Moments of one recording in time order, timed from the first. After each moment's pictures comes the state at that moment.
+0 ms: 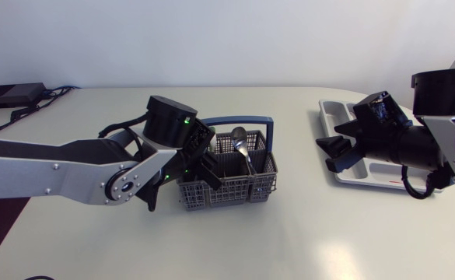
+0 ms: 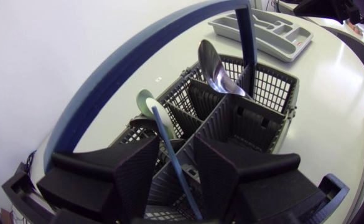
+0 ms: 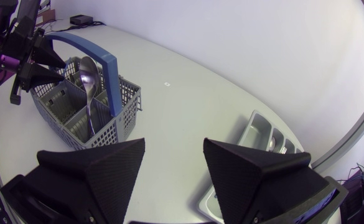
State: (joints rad) left arm -0.71 1.62 0.86 0.12 -0.25 0.23; right arm 0.13 1.16 0.69 -0.12 -0.20 -0.41
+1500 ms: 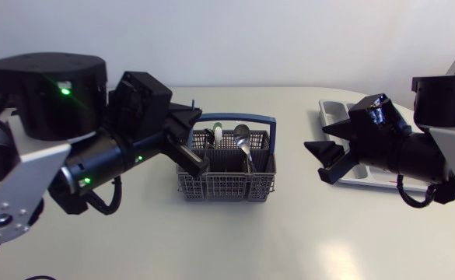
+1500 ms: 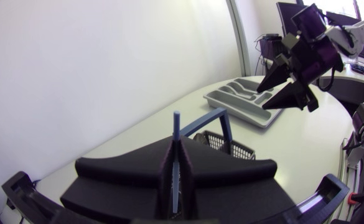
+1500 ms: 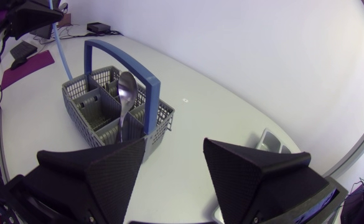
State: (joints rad) left arm -0.76 1.18 0.76 0.16 -0.17 0.25; right arm 0.25 1.06 0.65 -0.11 -0.20 -0.38
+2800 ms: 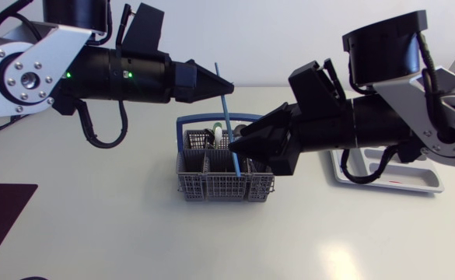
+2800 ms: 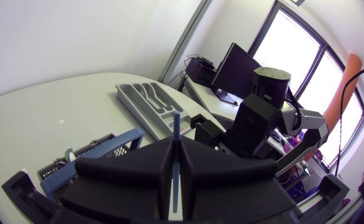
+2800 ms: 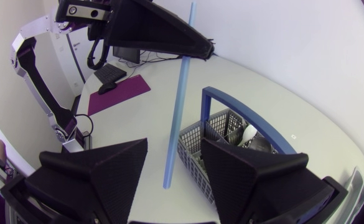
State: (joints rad) left arm -0.49 1.42 1.16 -0.13 0.70 -0.21; right arm 0.54 1.26 0.93 -0.23 -0.58 -0.14
